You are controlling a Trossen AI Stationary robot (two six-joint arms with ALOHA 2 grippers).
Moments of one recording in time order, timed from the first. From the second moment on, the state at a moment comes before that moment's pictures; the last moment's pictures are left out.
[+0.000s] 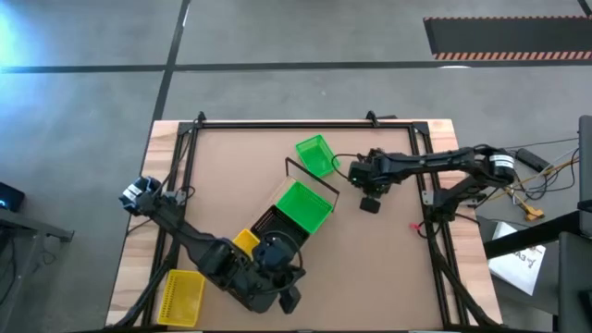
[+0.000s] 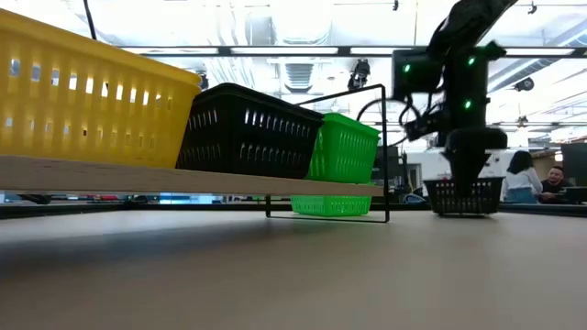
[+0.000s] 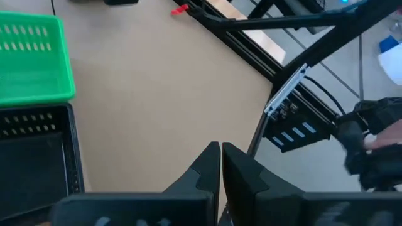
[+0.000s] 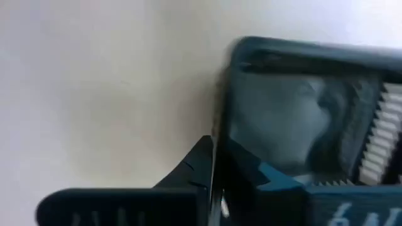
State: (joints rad) left arm -0.63 1.80 1.77 -0.70 -0.56 -1.12; right arm -0.23 1.49 0.84 -0.84 0.13 0.08
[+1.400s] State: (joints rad) left arm -0.66 1.44 1.76 -1.13 -1.03 -1.12; right arm 0.36 2.00 1.96 -1.02 0.12 -0.49
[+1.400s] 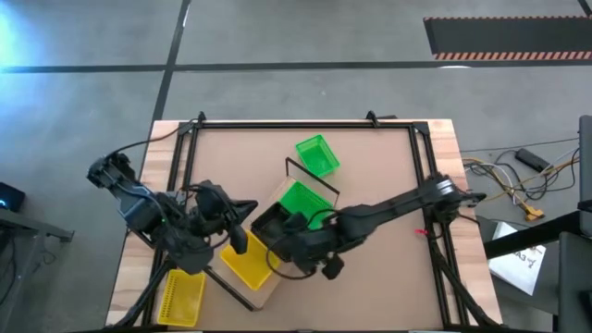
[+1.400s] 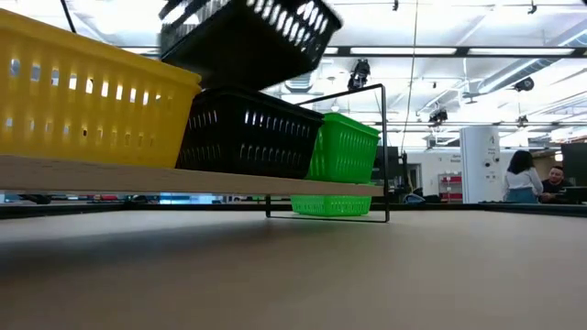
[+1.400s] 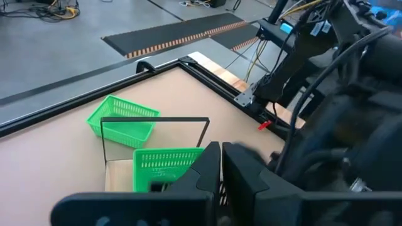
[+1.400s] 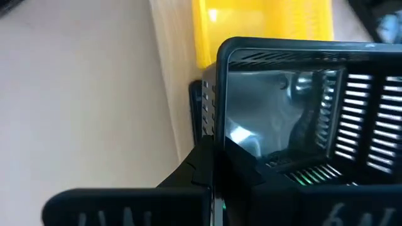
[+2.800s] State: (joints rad) left arm -0.68 1.47 1.76 -1.09 -1.02 -1.09; right arm 0.30 2.10 1.91 -0.90 0.08 -0.13
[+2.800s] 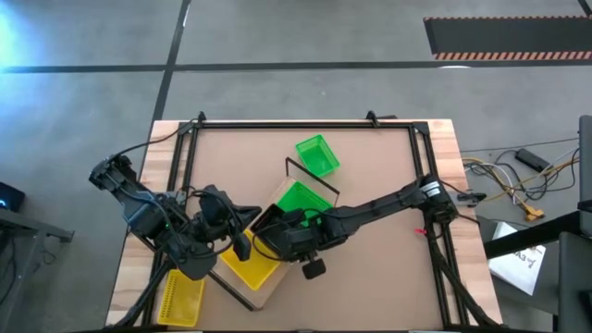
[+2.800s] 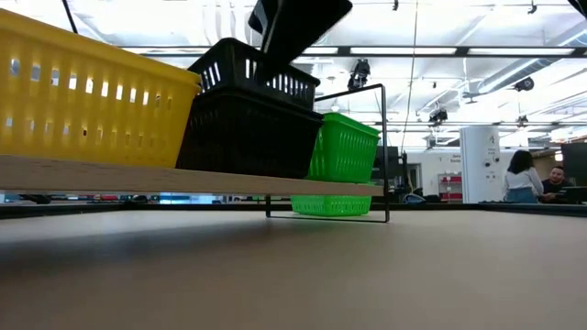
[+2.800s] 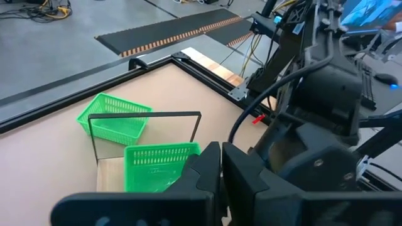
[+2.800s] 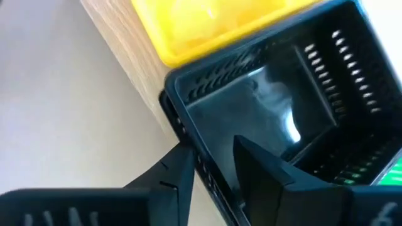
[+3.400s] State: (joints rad) left arm -0.67 1.47 1.76 -1.07 -1.02 -1.09; right arm 0.30 2.01 1.84 -0.88 0.08 -0.12
